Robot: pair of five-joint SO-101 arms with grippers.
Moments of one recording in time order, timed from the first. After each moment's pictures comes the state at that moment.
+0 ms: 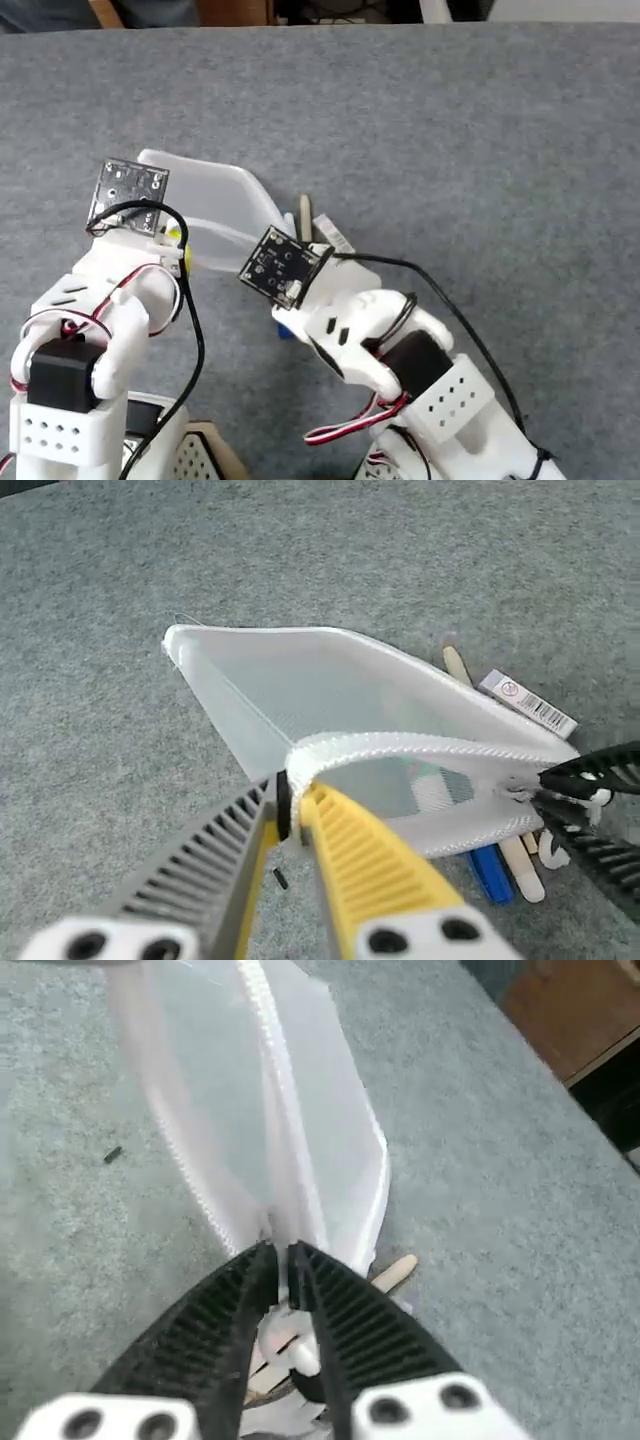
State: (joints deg) left arm 4.5 -68.9 37.9 77.1 -6.0; right arm -38.5 -64.4 61.1 48.2 26.7
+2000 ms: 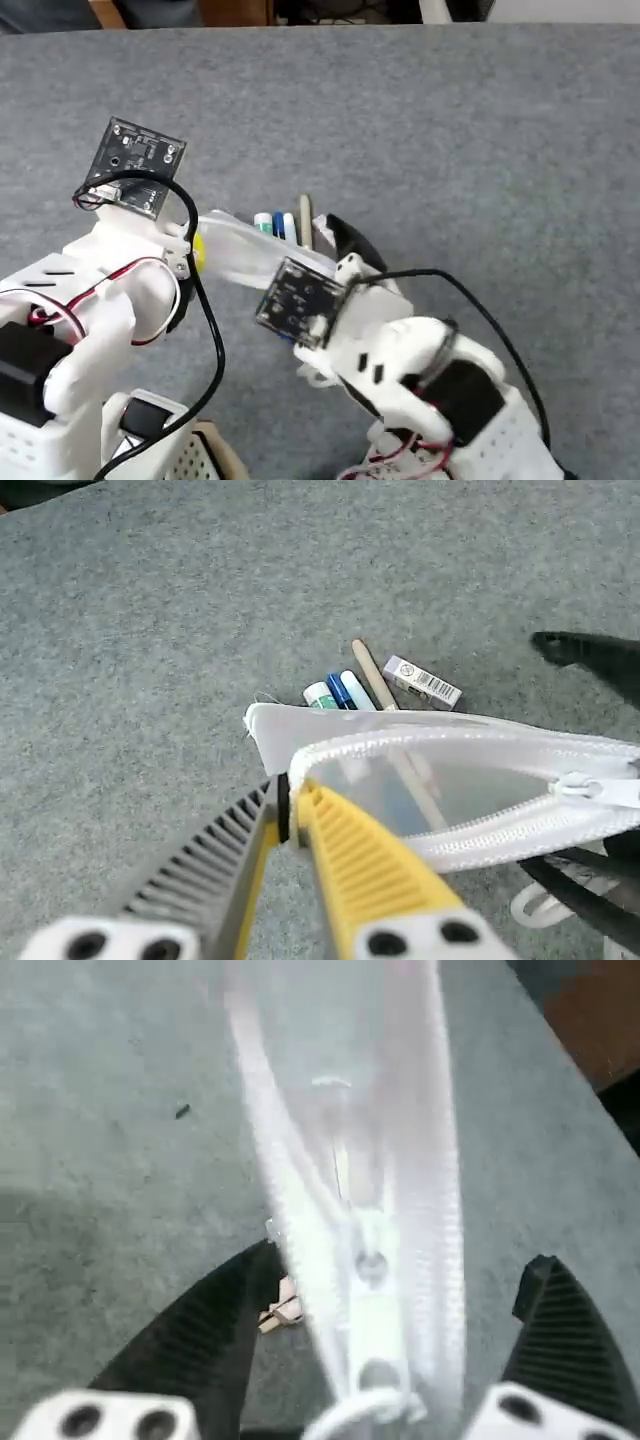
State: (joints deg) left arm 13.7 -50.9 0.3 100.6 -4.1; right arm -41.1 -71.0 47.5 71.7 26.4
